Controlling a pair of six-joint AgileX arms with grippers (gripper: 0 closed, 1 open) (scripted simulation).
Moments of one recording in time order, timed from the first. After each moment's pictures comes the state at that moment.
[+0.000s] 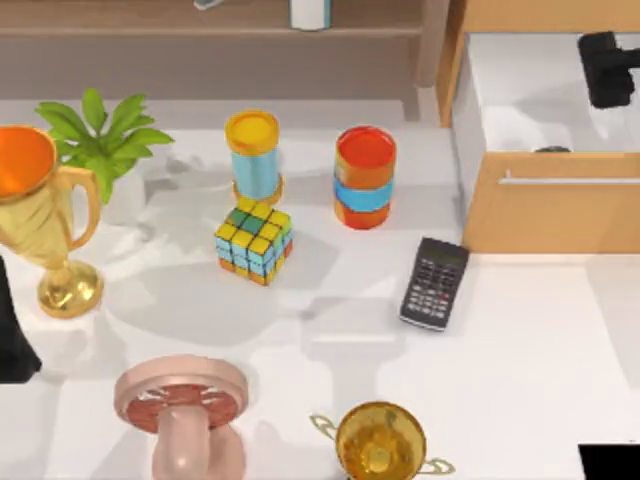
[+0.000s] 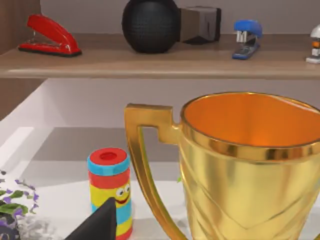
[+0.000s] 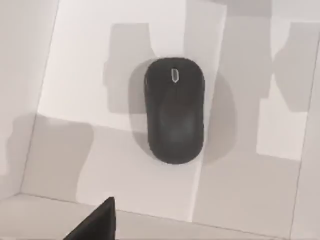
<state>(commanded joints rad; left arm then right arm) 0.00 0.00 0.00 0.00 0.00 0.00 0.10 1.83 1.62 -0.89 0.00 -0.07</state>
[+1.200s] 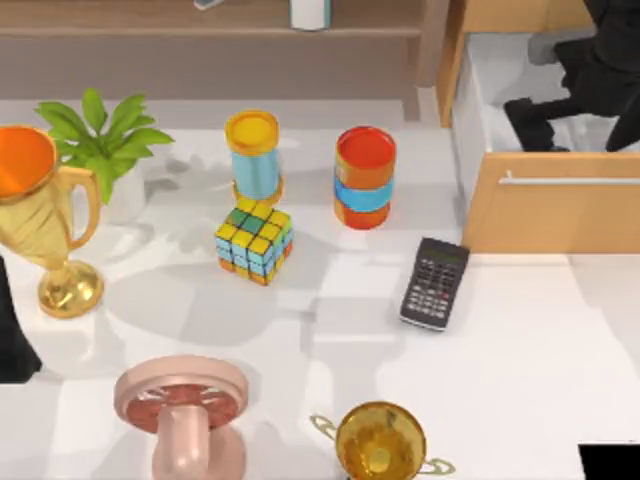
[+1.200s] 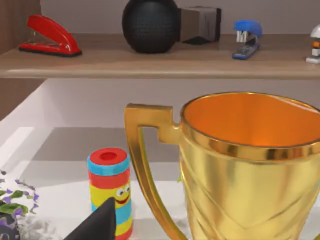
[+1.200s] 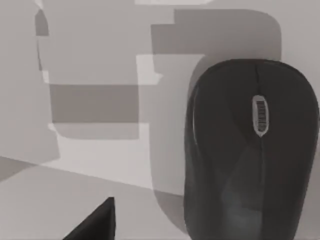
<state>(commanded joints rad) 0.00 0.00 0.00 0.00 0.00 0.00 0.13 2.42 2.13 -1.18 0.00 -0.09</state>
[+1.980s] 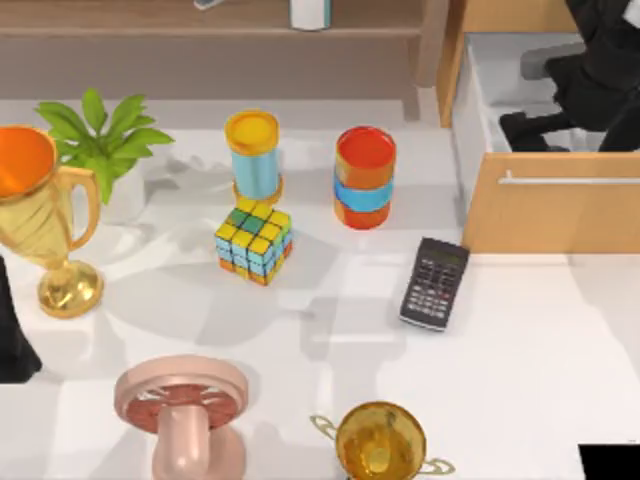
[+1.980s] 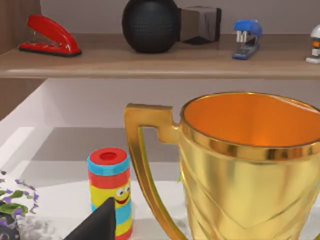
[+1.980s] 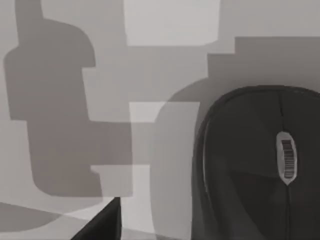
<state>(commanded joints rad) 0.00 0.00 0.00 0.00 0.00 0.00 0.13 2.45 2.10 -1.12 0.00 -0.09</state>
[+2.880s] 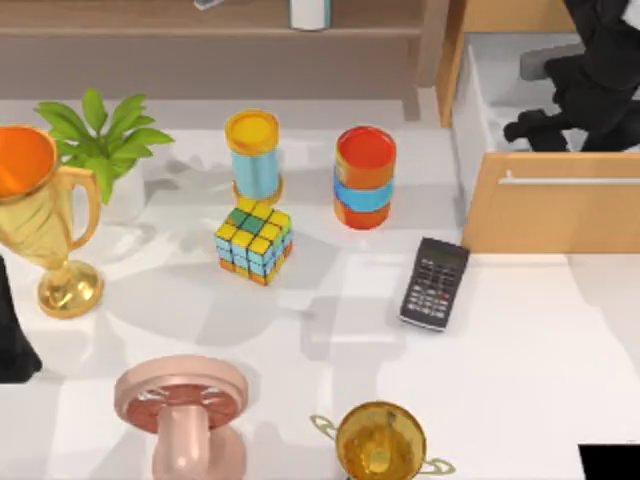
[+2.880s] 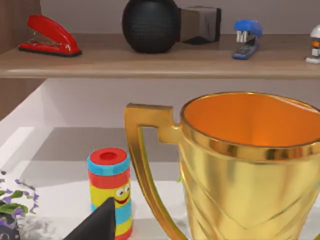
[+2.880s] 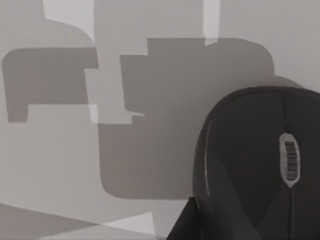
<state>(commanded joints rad) 0.00 0.00 0.00 0.00 0.00 0.00 0.13 2.45 2.10 -1.12 0.00 -0.09</state>
